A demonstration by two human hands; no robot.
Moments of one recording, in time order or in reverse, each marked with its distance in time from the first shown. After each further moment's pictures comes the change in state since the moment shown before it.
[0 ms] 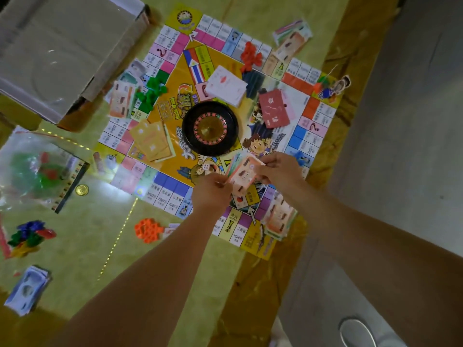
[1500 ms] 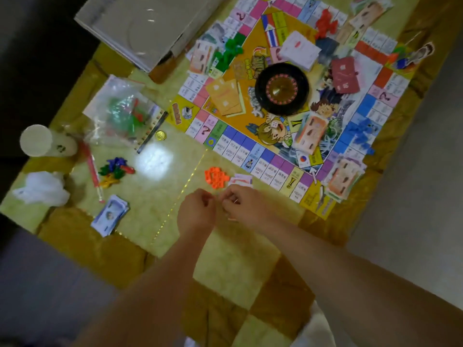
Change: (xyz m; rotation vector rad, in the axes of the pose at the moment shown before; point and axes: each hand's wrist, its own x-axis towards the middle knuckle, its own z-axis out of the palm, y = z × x) left_hand -0.084 -0.173 -0.110 0.245 0.269 -0.079; right_hand -0.147 0.079 0.180 -0.418 -0.444 -0.231
